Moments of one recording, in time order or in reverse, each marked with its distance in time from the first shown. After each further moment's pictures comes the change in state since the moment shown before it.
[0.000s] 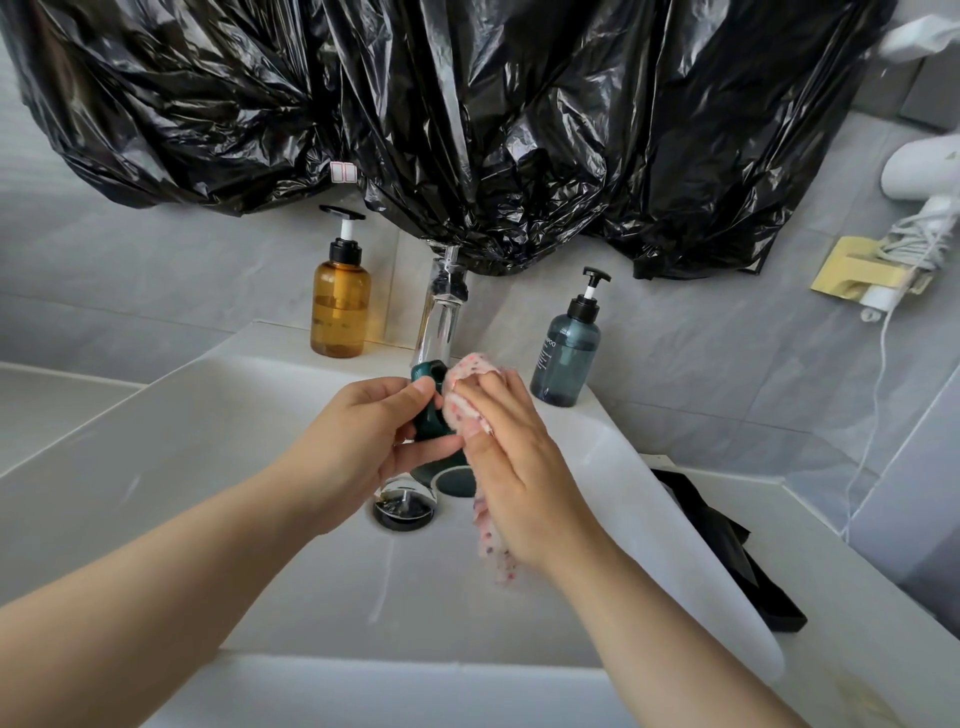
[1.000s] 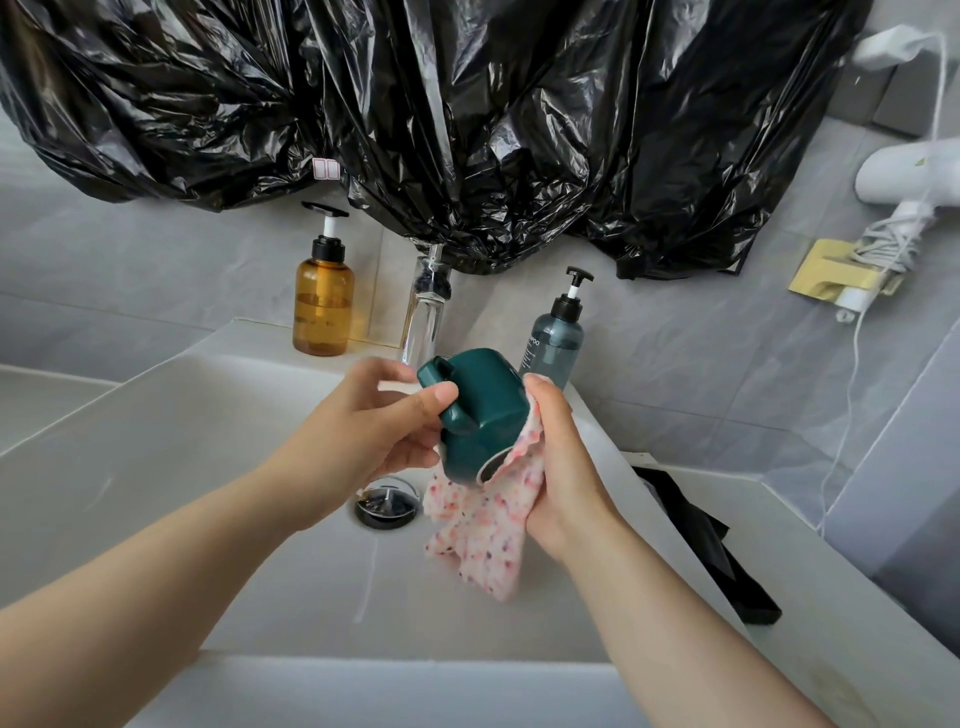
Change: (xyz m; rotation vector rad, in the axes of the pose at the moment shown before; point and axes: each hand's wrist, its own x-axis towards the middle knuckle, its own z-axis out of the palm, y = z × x) left_hand -0.003 0.000 0.006 0.227 -0.079 0.088; right_hand 0.007 0.022 -0.019 1.007 0.104 0.747
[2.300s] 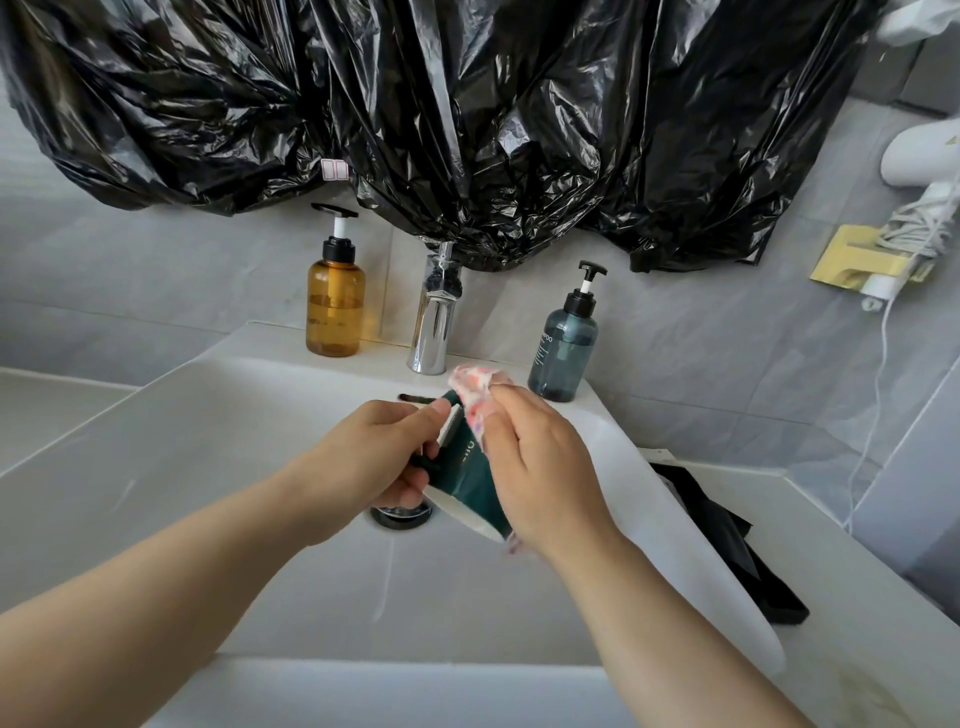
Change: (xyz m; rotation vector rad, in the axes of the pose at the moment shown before) left_hand 0.002 -0.006 -0.005 0.330 0.077 -0.241; right_hand -0.021 0.000 0.019 -1.163 0.054 -0.733
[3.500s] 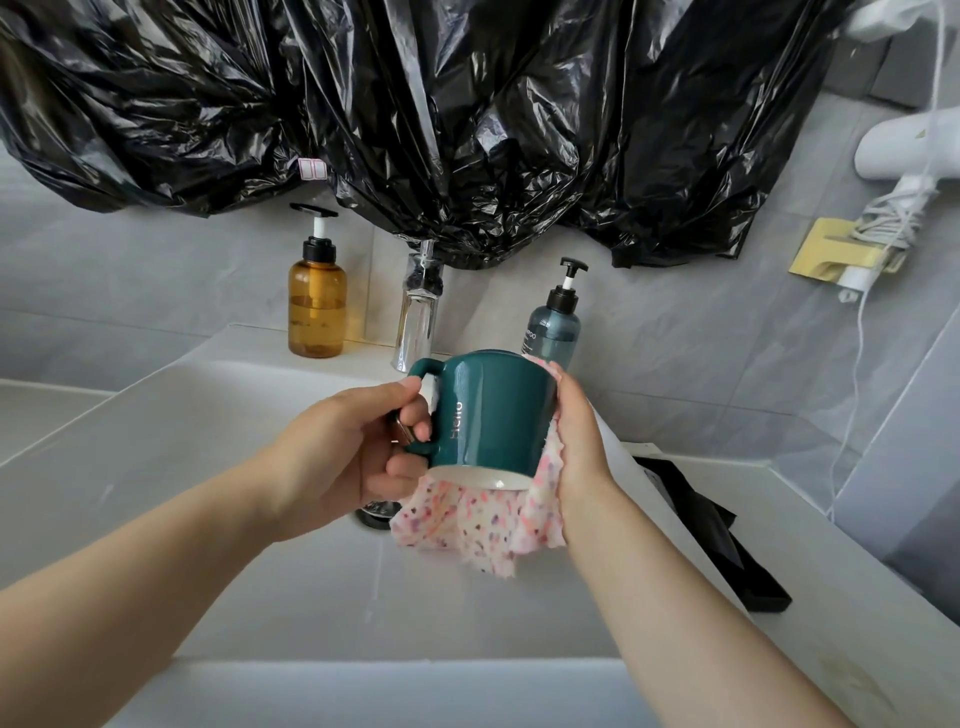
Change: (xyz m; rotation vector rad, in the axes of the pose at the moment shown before) left_hand -0.012 0.010 -0.002 -0.515 -0.299 0.005; right_hand 0.025 0.018 -0.016 1.257 0.142 0.786
